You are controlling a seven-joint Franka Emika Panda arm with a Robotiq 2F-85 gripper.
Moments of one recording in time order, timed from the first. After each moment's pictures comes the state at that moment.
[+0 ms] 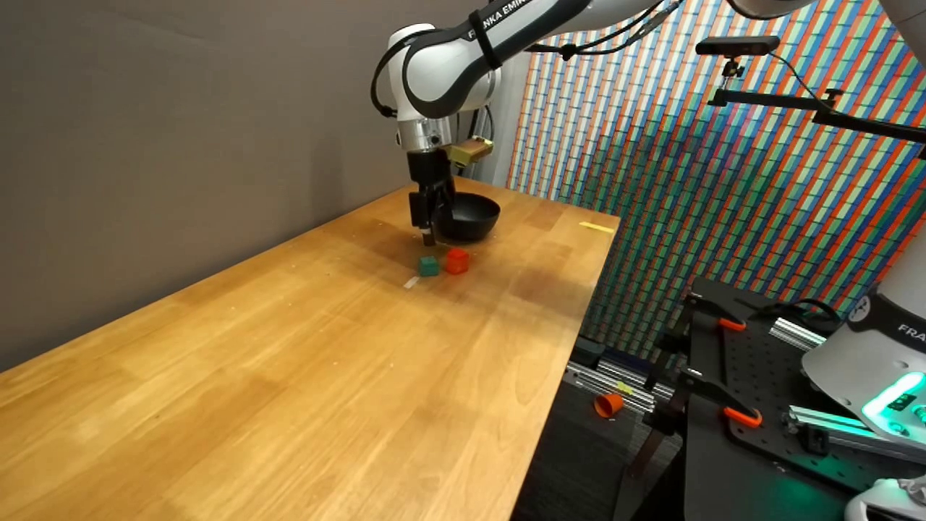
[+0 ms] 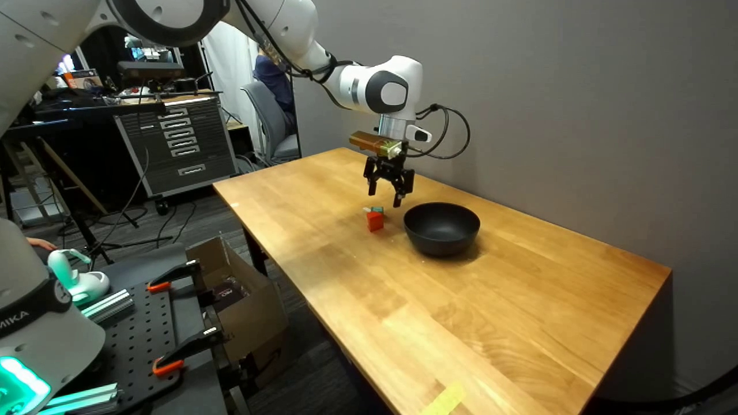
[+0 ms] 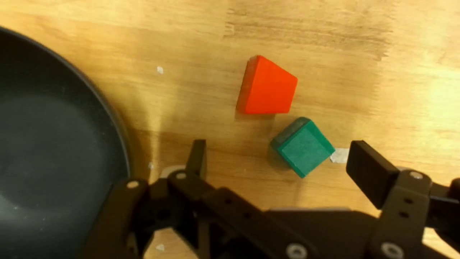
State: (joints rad) arm 0.03 0.88 0.07 -1.32 -0.05 1.97 -0.09
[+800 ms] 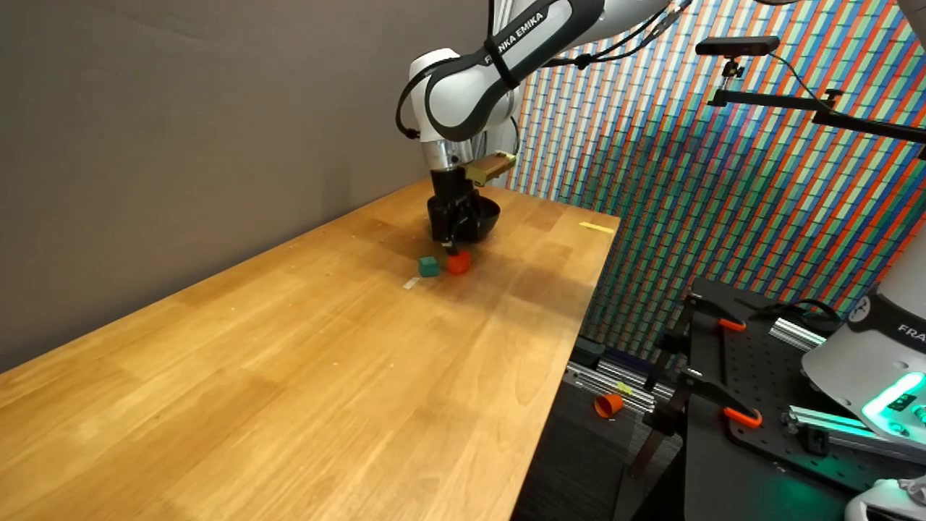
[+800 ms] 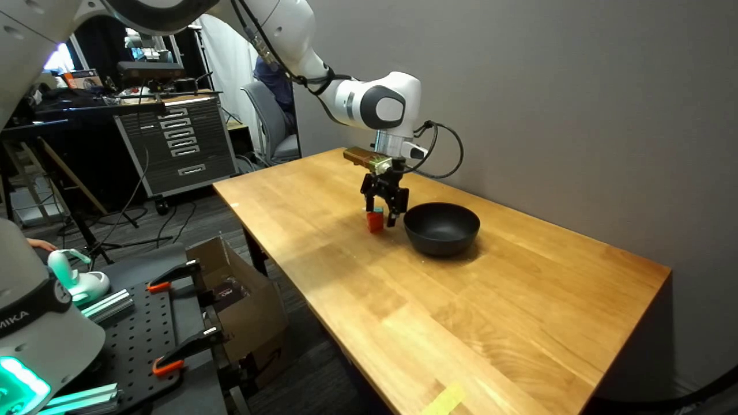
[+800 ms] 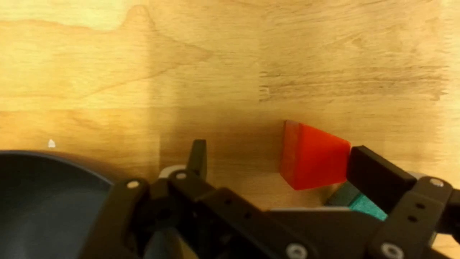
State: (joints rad) arm 0.04 0.83 0.02 -1.48 -0.05 2.03 0.02
